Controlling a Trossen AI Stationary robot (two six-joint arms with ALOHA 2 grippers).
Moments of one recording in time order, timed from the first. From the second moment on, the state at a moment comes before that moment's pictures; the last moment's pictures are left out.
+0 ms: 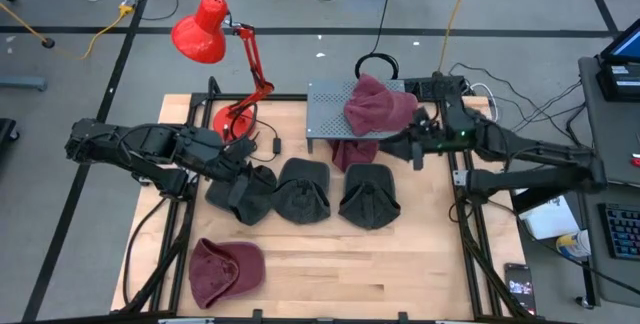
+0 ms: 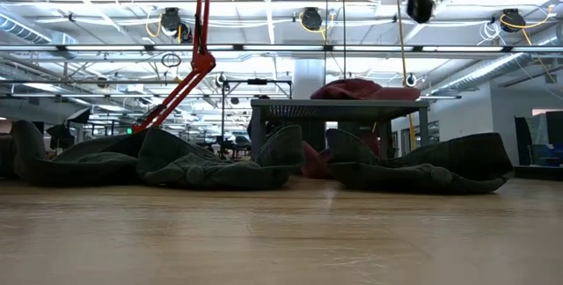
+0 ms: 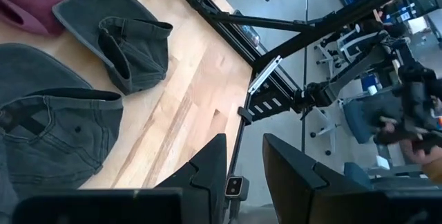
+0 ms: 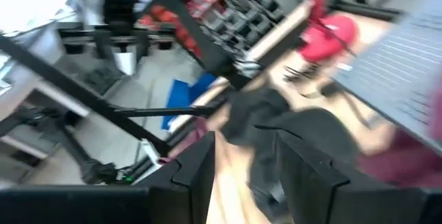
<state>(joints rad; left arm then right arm) -0.19 1.07 1.24 -0.62 0.08 -0.89 -0.21 0.83 0.81 -0.15 -0.22 0.69</state>
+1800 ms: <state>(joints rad) -0.55 1.42 1.12 -1.13 0.20 -0.81 0.06 1.00 0.81 0.30 -0.24 0.46</state>
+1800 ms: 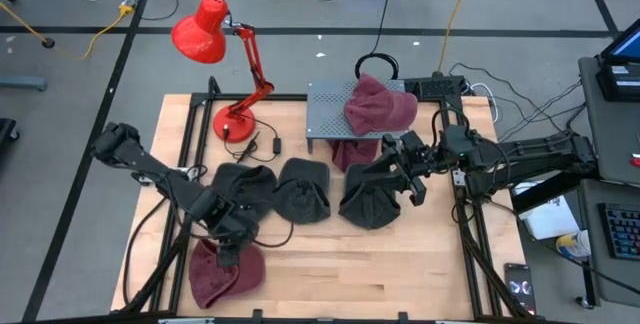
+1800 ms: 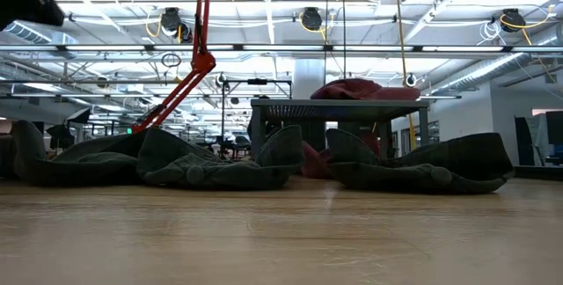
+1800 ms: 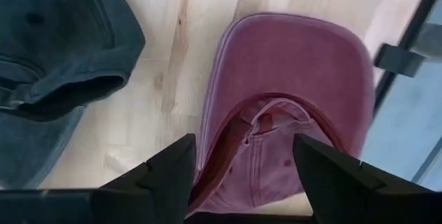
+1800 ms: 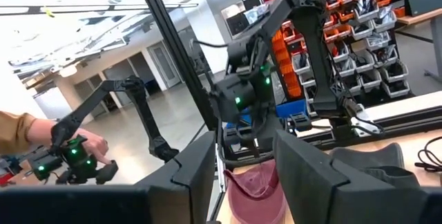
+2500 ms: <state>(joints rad) -0.59 1.42 0.78 -0.75 0.26 -0.89 0.06 1.00 0.81 0.35 -0.24 0.43</state>
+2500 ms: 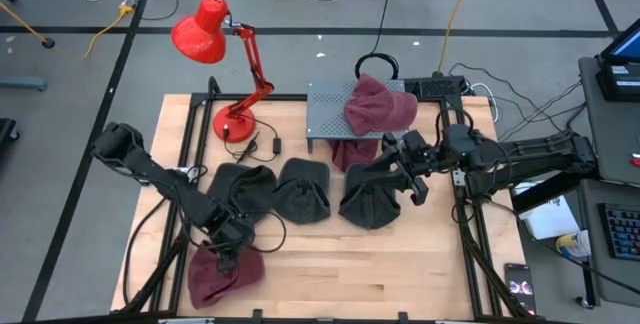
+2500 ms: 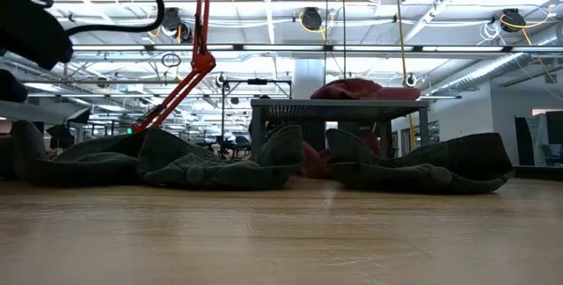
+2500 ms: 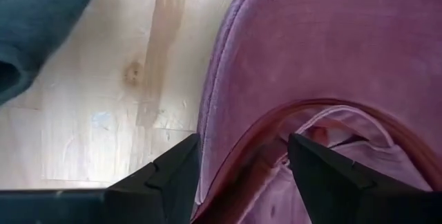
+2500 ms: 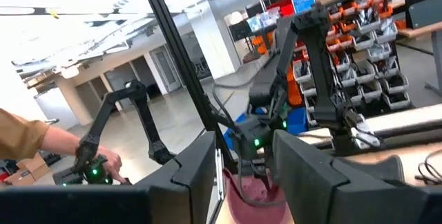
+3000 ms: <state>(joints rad) -0.60 1.42 0.77 -0.76 0.32 -0.88 0.06 1.00 0.81 0.41 -0.24 0.43</state>
